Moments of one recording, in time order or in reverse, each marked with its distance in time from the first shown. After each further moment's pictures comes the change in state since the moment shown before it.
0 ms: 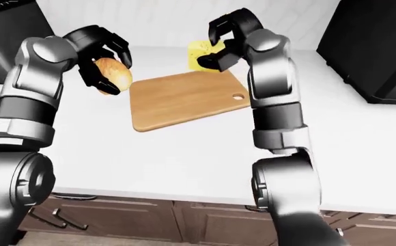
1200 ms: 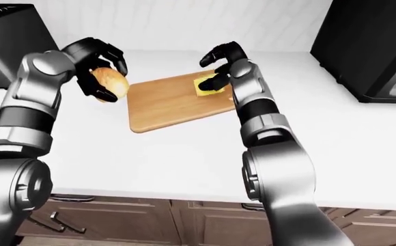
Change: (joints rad) left arm 0.061 0.024 0.013 0.034 -0.056 -0.032 0.050; right arm -0.134 0.048 0.020 0.754 -0.097 -0.477 -0.296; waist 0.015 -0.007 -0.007
